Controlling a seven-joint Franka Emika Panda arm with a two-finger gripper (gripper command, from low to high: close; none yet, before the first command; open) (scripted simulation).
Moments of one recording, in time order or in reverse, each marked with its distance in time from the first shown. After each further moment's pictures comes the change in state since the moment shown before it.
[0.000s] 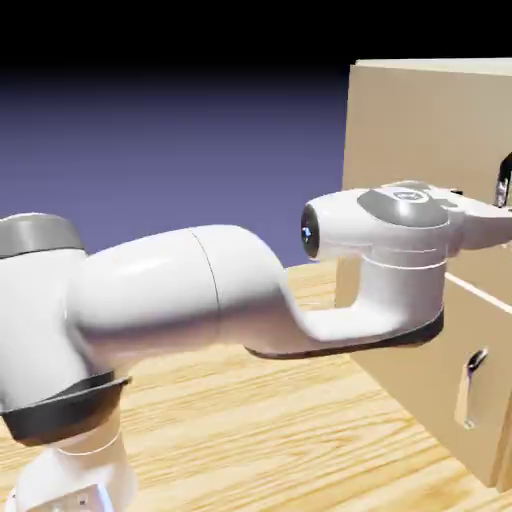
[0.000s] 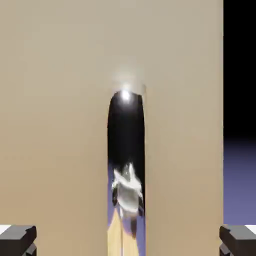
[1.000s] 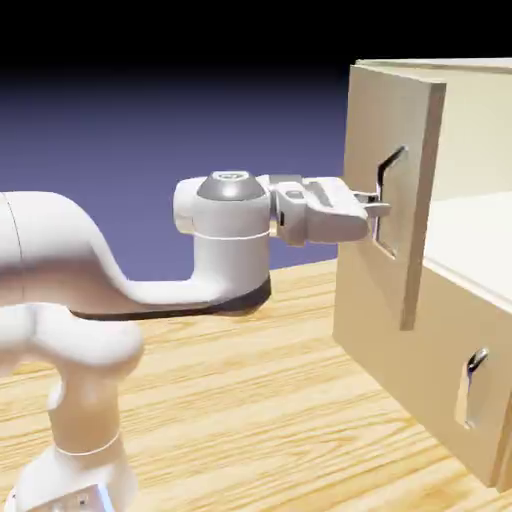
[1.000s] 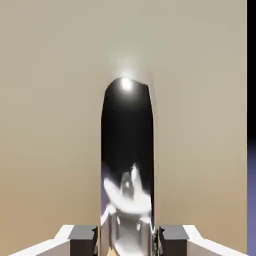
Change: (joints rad) arm -0.760 -0.122 0.627 -0.802 0.323 -0.596 0.052
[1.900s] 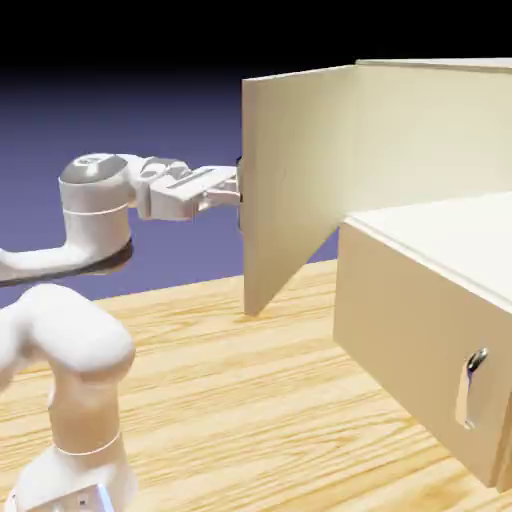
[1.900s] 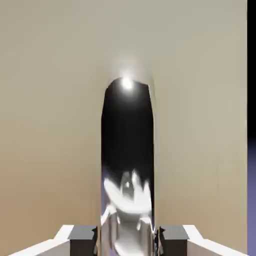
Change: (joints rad) arm -0.104 -0.248 0.978 -0.272 1.000 -0.604 -0.111
